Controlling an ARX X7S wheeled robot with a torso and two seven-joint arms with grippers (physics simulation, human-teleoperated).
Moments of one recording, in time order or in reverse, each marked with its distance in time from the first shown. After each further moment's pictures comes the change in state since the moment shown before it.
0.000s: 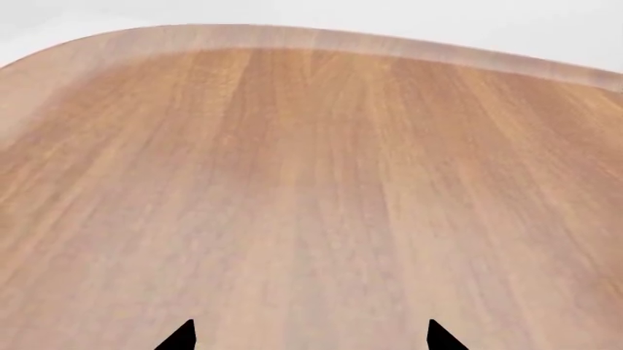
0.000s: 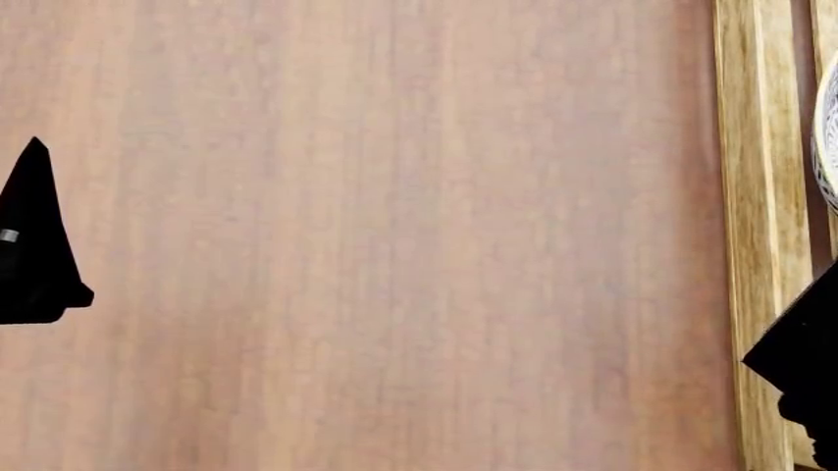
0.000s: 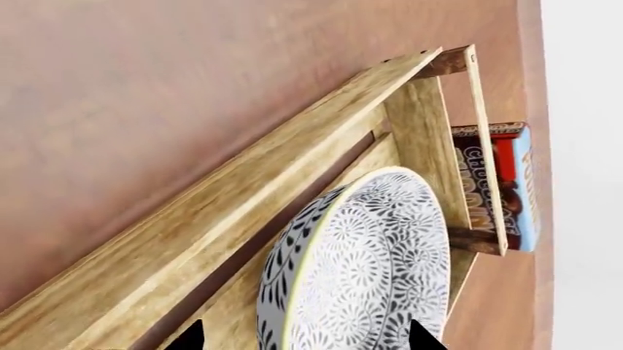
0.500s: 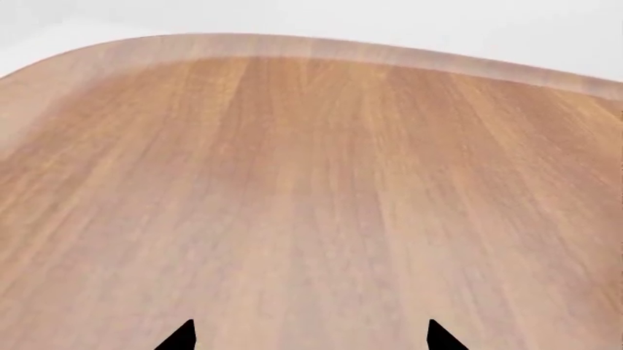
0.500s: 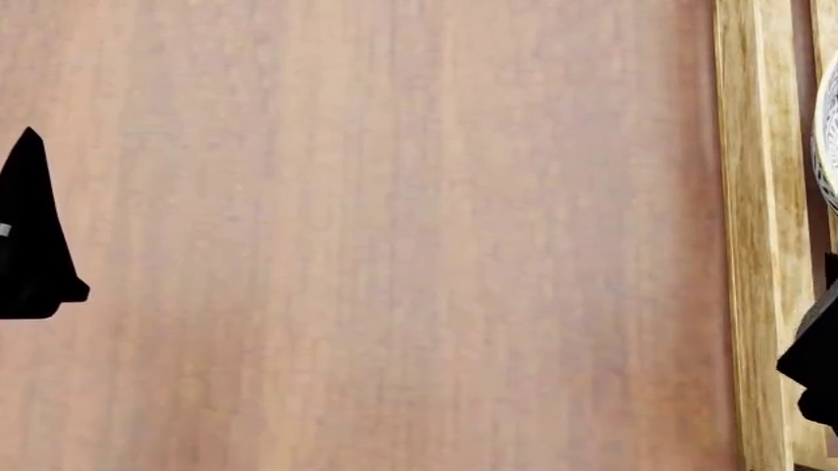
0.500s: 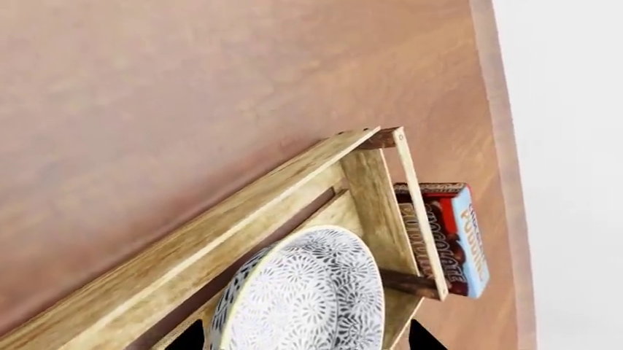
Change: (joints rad) left arm -0.022 -0.010 -0.002 0.018 -0.032 -0.015 -0.026; right arm 0.143 0.143 0.151 -0.192 0.160 0.047 -0.172
